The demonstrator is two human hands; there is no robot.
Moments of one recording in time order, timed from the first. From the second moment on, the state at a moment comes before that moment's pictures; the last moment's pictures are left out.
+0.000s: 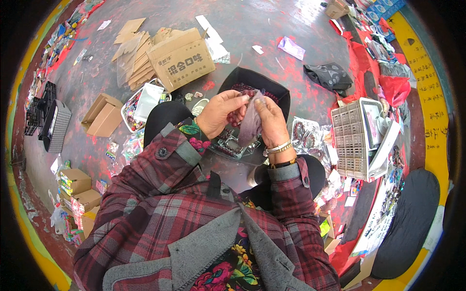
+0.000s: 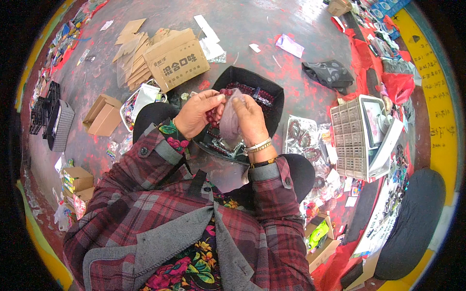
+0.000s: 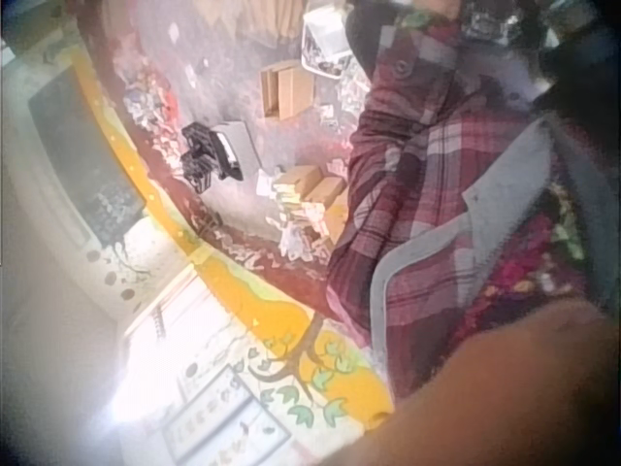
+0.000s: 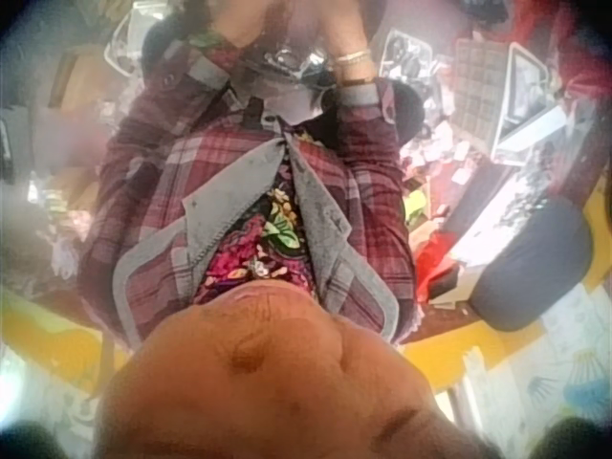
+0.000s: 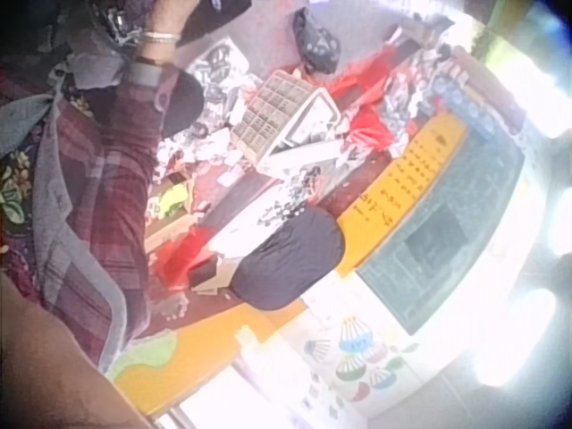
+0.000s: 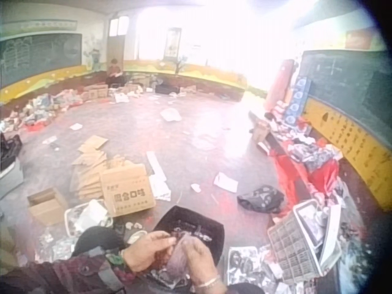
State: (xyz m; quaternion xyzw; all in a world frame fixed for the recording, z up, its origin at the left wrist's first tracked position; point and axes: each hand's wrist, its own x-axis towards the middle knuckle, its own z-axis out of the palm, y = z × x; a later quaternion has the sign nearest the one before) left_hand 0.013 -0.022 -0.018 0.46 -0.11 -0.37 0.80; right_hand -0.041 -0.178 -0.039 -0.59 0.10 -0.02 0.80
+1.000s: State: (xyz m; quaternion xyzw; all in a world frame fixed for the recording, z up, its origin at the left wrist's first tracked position) left_hand 0.014 -0.014 -0.010 0.39 -0.15 -0.44 0.79; right_hand -0.053 -0.180 0.000 -0.85 -0.04 -0.17 0.50
